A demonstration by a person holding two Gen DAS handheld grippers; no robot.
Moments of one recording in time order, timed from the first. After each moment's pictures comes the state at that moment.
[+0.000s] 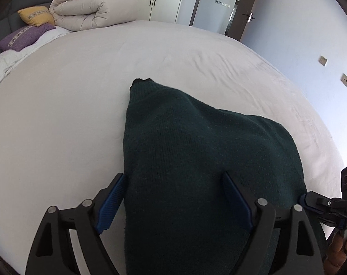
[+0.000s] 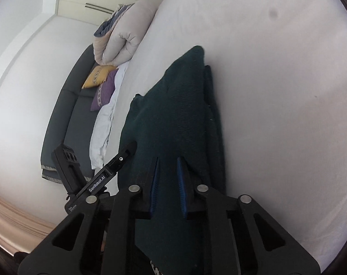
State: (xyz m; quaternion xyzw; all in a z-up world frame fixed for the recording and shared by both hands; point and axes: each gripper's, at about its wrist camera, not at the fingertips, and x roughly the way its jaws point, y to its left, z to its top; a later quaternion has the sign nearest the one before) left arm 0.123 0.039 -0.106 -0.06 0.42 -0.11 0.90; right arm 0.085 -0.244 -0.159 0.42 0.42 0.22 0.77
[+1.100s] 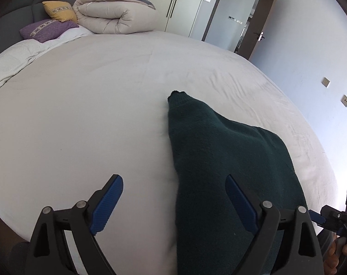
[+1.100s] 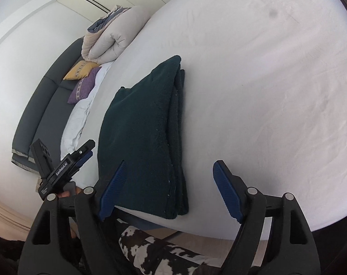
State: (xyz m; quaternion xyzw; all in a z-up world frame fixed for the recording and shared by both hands) left arm 0.074 0.101 -0.067 -0.10 0.40 -0.07 0.91; right arm 0.002 -0.255 -0.117 0.33 0.43 0.18 0.82
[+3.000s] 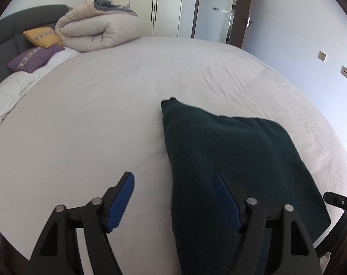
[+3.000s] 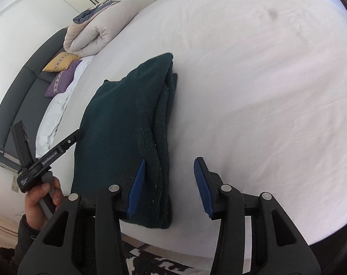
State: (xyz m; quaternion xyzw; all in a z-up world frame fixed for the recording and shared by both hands) left arm 0.080 0.082 -0.045 0.00 0.37 -0.07 0.93; right arm 0.020 -0.226 -0.071 0.24 0.44 0.08 0.86
